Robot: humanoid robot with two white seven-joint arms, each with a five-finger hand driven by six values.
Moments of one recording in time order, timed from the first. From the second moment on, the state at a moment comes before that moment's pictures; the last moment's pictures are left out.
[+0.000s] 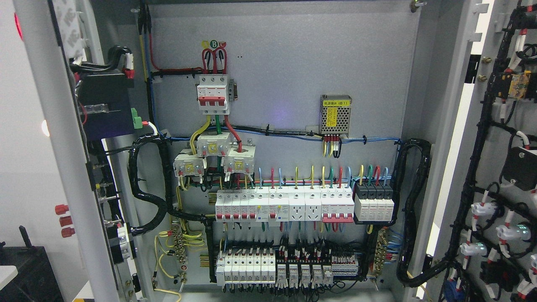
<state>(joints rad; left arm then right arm) 0.07 -0.05 0.04 0.00 0.10 -0.14 -0.20 -0.44 0.00 0.73 -1.71 -0.62 0.21 0.53</state>
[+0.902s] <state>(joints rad) 0.07 -0.05 0.04 0.00 0.10 -0.14 -0.20 -0.49 0.08 0.78 -1.70 -0.55 0.26 0.52</state>
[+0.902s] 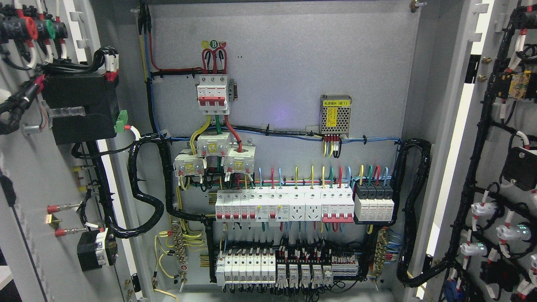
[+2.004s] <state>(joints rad) 0.08 -0.05 0.03 -0.01 0.09 -0.14 -0.20 -0.46 0.05 0.75 -1.67 -0.45 0.19 0.46</state>
